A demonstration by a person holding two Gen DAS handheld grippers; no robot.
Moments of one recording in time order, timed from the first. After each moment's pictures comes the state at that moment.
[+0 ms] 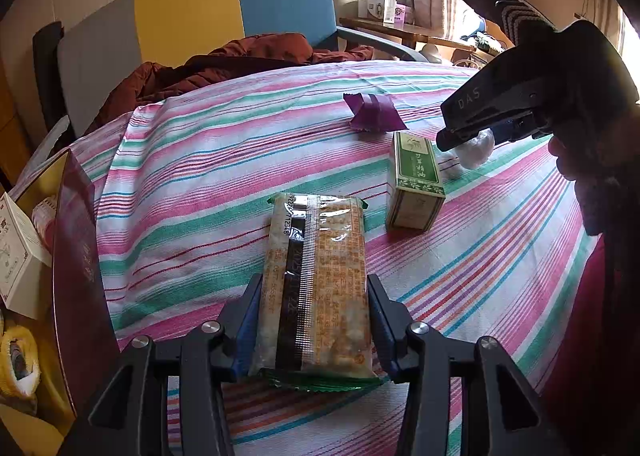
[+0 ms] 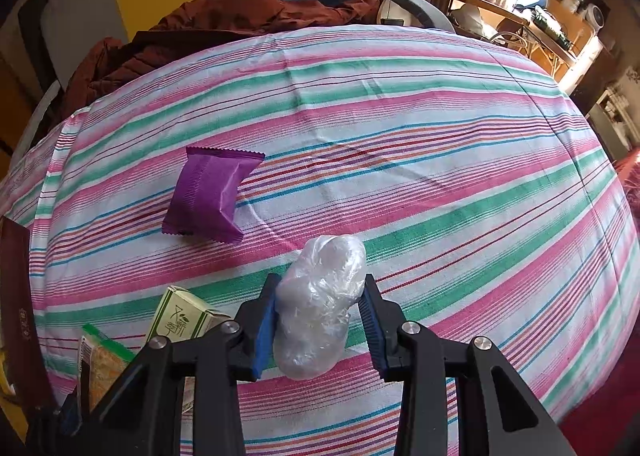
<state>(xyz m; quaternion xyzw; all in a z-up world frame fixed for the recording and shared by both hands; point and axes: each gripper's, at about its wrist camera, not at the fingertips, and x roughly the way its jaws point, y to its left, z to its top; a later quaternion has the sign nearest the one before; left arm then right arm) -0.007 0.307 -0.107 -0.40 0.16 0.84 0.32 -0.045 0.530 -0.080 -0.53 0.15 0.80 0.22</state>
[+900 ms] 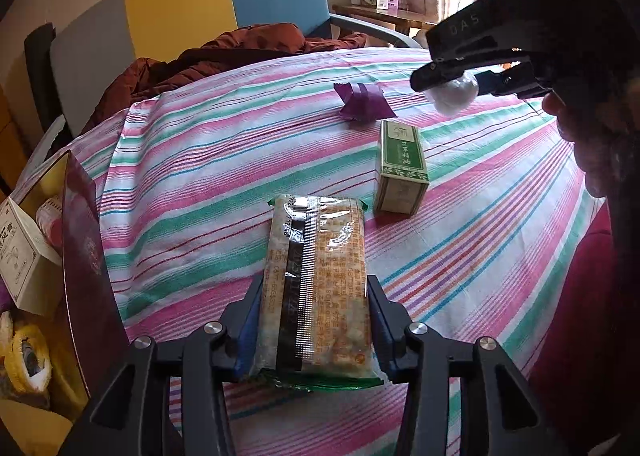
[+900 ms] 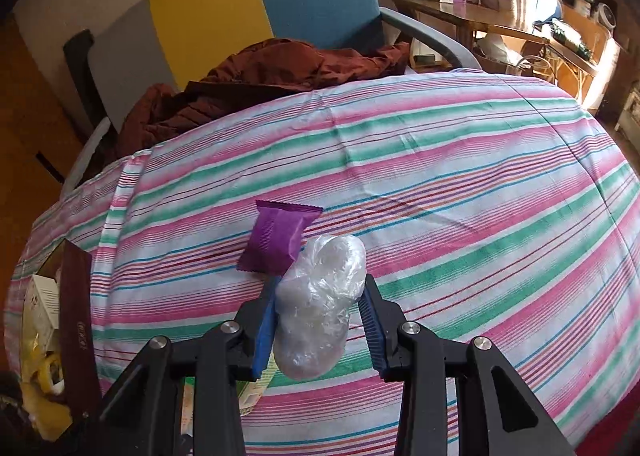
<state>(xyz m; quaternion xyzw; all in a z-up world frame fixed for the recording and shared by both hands) 0.005 0.307 -0.096 -0.42 0.18 0.82 0.33 -0.034 0.515 -0.041 -0.45 0.18 0.86 0.16</state>
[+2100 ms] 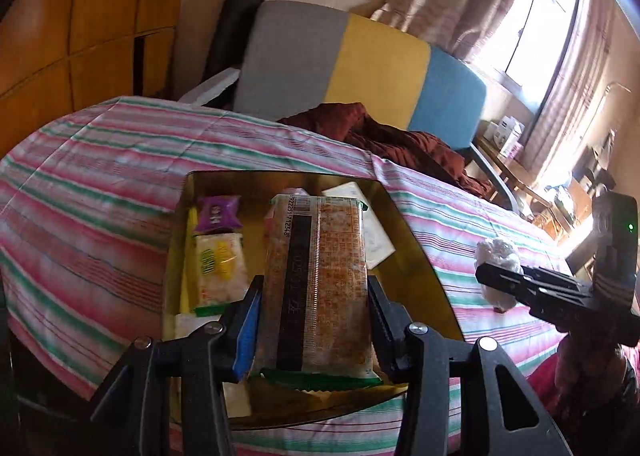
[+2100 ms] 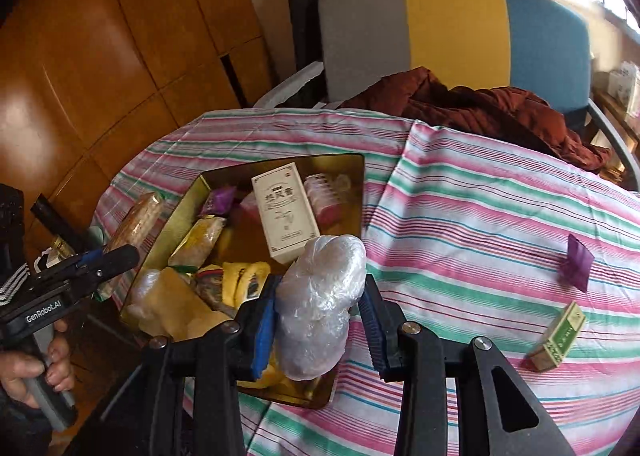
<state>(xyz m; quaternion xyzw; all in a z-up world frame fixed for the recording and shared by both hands) -0.037 -0.011 0.004 -0.40 -0.08 0.90 0.16 -0.028 0.240 0.004 -0.42 0.06 0.90 -0.13</state>
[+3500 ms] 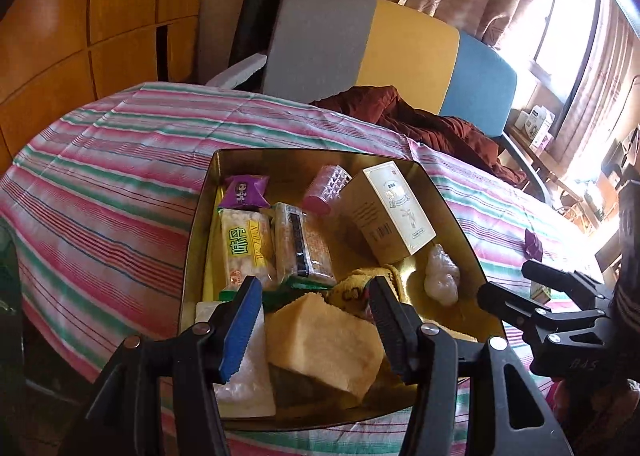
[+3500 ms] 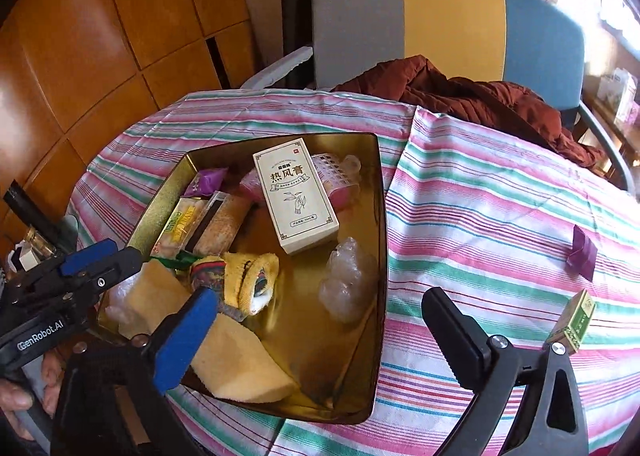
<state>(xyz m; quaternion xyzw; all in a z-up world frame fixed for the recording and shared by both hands) -0.043 0.001 -0.016 -0.42 -0.05 0.90 0.11 -0.033 0.201 -0.015 -0.43 0.03 0.90 -0.09</state>
